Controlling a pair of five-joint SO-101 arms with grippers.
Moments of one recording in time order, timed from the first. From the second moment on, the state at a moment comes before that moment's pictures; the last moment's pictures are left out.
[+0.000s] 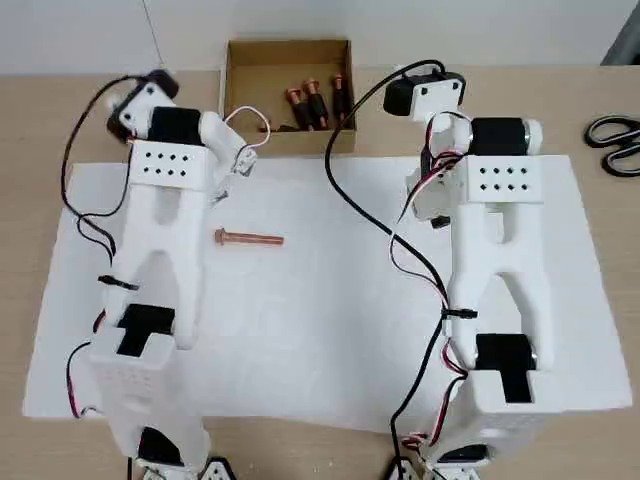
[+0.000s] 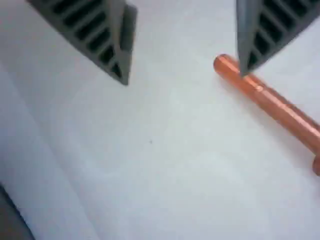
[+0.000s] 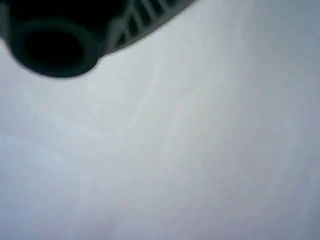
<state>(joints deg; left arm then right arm) 3.4 22.7 -28.4 91.0 66.6 -3.8 8.3 -20.5 94.5 16.9</state>
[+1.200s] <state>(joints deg) 3.2 27.0 -6.4 73.8 78.1 -3.8 8.6 -20.5 94.5 15.9</state>
